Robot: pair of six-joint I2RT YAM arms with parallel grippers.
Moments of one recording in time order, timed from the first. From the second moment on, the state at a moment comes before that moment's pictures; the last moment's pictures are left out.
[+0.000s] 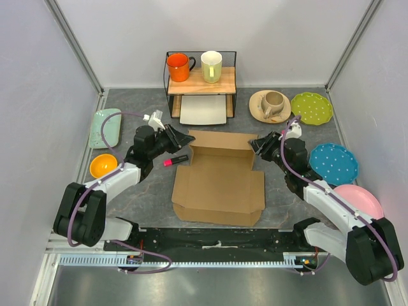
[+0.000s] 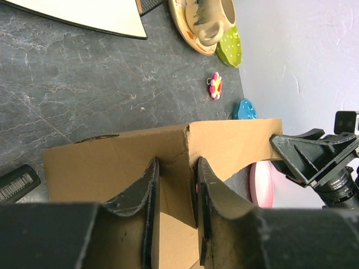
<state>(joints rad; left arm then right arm) -0.33 1.35 0.64 0.42 0.39 -0.86 0.35 1.06 0.51 0.24 -0.03 0.74</state>
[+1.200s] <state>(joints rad) -0.28 1.13 0.84 -0.31 0.21 -0.63 0.34 1.08 0.93 -0.29 0.07 0.59</state>
